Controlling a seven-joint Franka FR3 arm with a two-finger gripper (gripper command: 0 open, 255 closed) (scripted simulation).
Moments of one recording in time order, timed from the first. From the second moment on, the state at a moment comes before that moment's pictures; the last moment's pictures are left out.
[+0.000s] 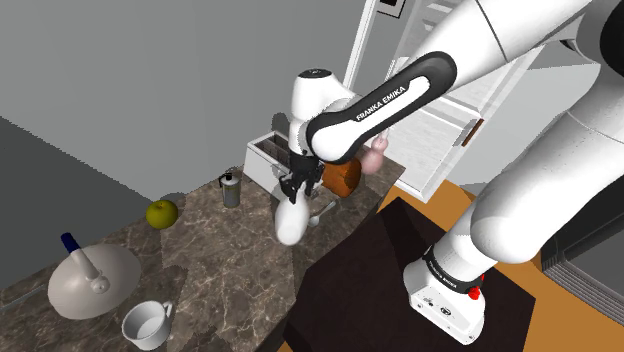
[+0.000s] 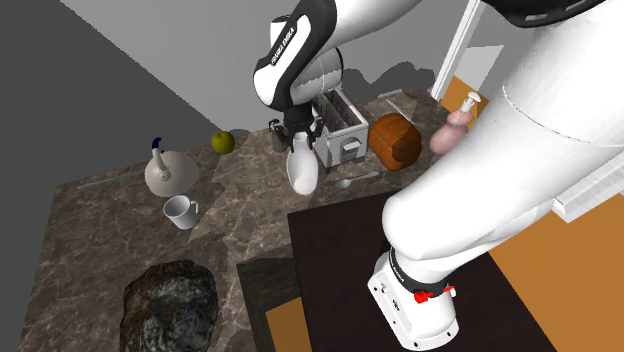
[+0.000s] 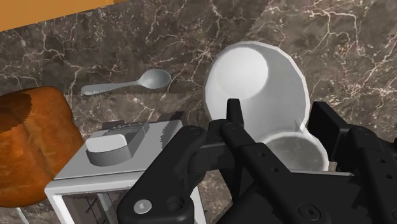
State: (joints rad) arm 0.07 -0.03 0.33 -2.54 0.03 2.42 0.44
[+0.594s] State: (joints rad) arm 0.08 -0.13 0.33 -2.50 0.07 2.29 0.41
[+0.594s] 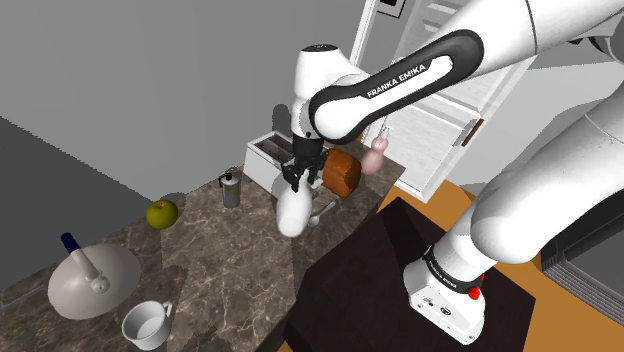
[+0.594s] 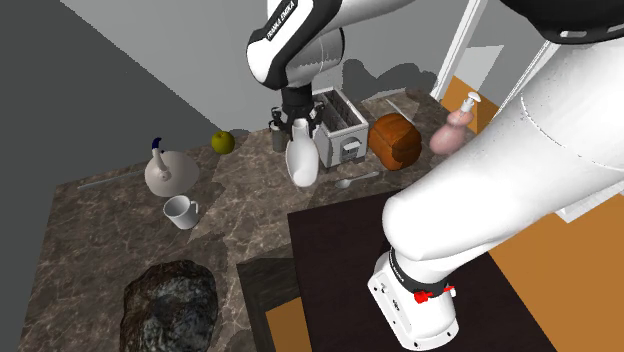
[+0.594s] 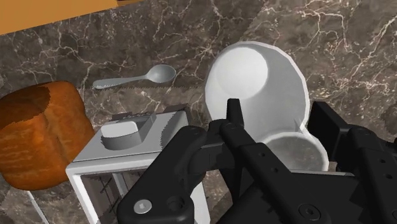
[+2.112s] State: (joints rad) arm 0.08 -0.31 0.30 -2.34 0.10 1.95 0.37
